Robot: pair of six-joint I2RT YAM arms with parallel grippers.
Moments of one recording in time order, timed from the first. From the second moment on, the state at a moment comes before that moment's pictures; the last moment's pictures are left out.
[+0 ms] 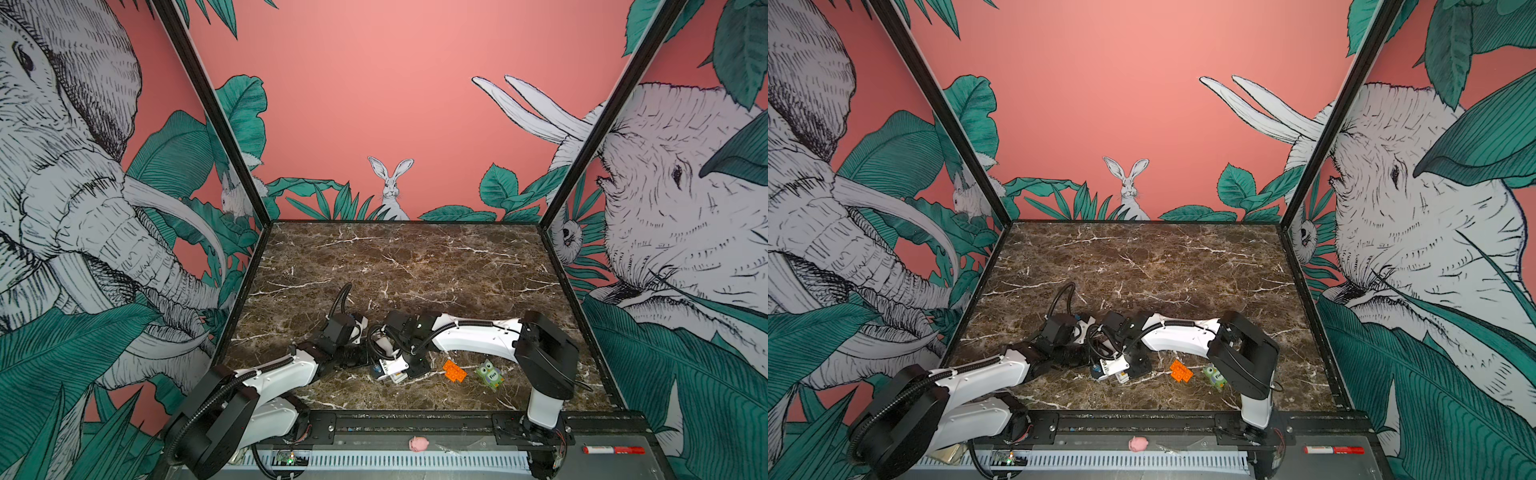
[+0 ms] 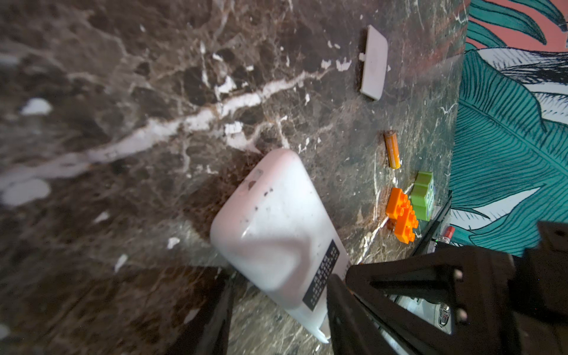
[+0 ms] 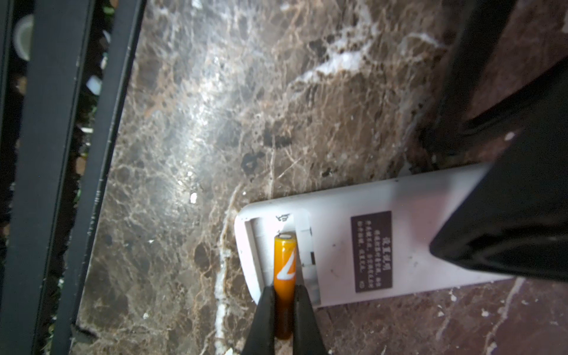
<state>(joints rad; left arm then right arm) -0.62 1.18 0.30 0.00 0.47 -0.76 1.11 1.83 1.21 -0.78 -0.16 -0.92</state>
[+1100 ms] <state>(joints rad) -0.62 1.19 0.29 0.02 0.46 -0.77 1.13 1.84 1.21 -0.76 -0.14 -0.91</state>
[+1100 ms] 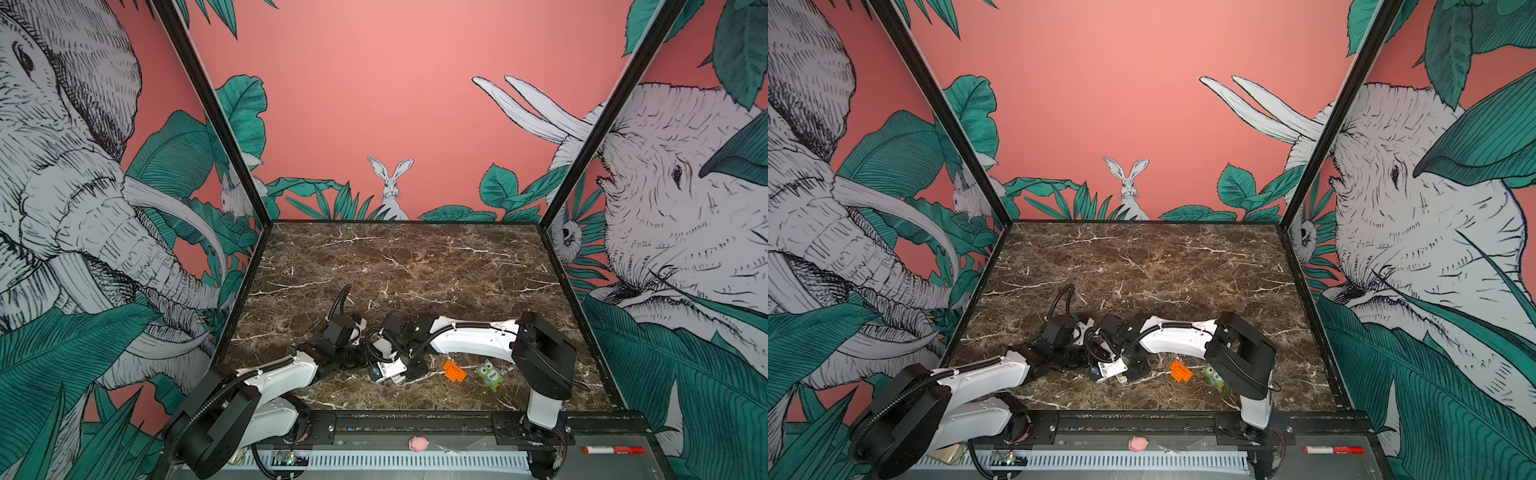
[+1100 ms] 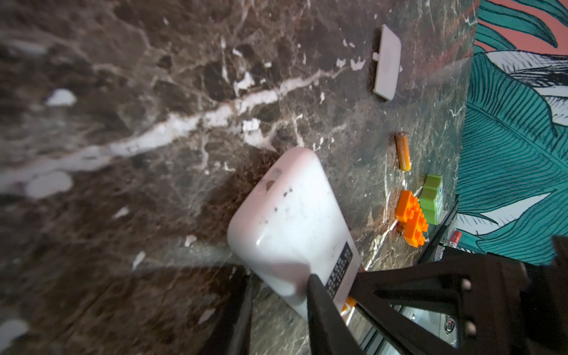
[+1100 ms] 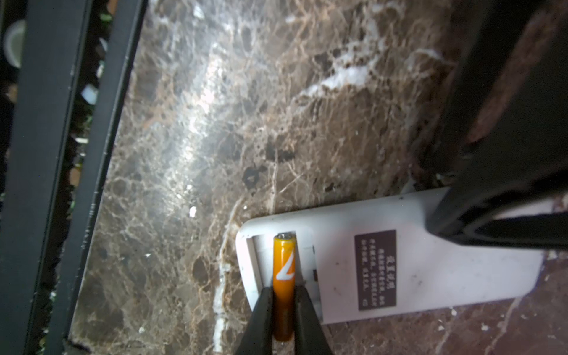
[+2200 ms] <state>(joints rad) -0.62 1.17 0.27 0.02 0.45 -0.78 1.13 1.79 1.19 -0.71 -0.08 -0.86</state>
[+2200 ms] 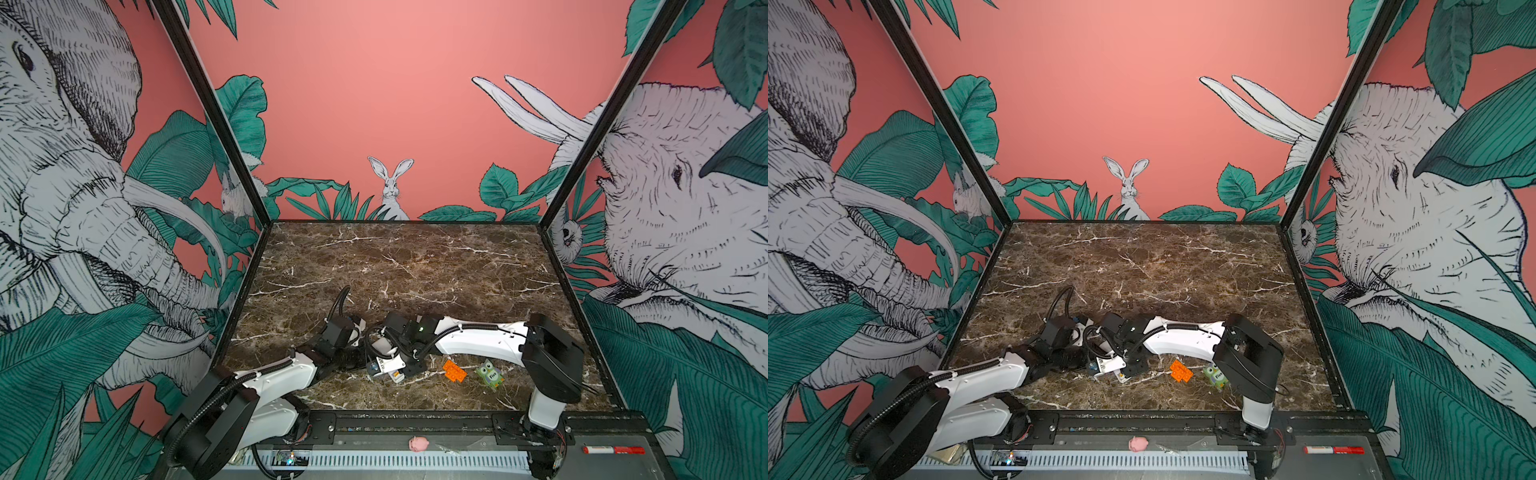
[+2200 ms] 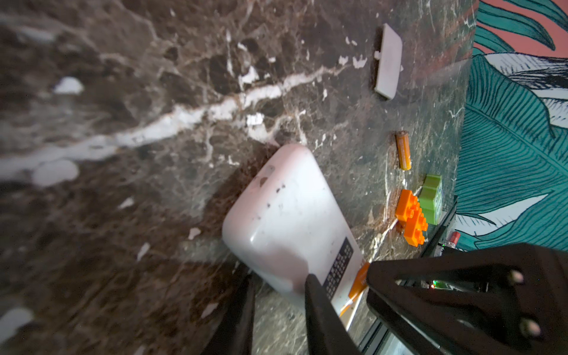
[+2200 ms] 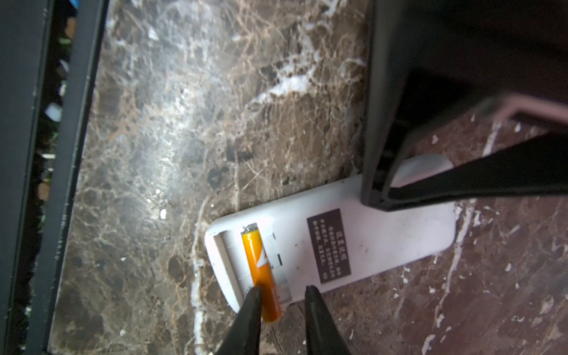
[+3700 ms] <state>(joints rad) -0.62 1.14 0.26 0.00 0.45 -0.78 1.11 1.60 1.05 -0.63 -0.05 -0.02</state>
